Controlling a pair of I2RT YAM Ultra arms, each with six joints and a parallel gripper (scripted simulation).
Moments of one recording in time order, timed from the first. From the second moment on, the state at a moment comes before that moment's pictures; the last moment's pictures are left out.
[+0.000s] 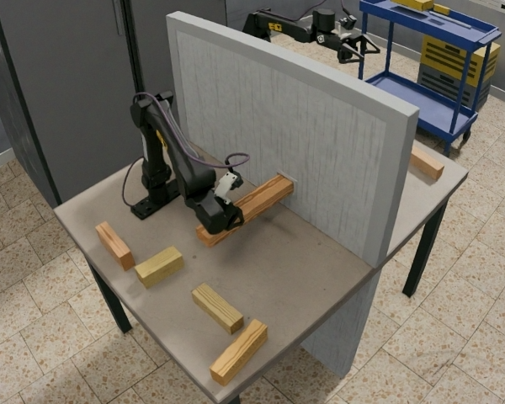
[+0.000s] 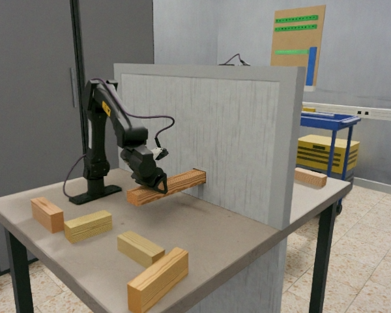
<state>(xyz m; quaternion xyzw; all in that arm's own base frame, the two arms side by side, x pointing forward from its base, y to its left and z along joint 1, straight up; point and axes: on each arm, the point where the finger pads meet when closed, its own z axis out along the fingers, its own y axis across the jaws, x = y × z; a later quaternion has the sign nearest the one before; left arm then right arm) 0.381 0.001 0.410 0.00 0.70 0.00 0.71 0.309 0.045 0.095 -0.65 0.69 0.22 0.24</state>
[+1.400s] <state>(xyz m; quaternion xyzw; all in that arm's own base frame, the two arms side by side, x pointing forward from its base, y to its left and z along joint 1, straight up) 0.381 0.001 0.410 0.00 0.70 0.00 0.71 0.310 0.069 0.094 -0.65 0.69 0.22 0.23</state>
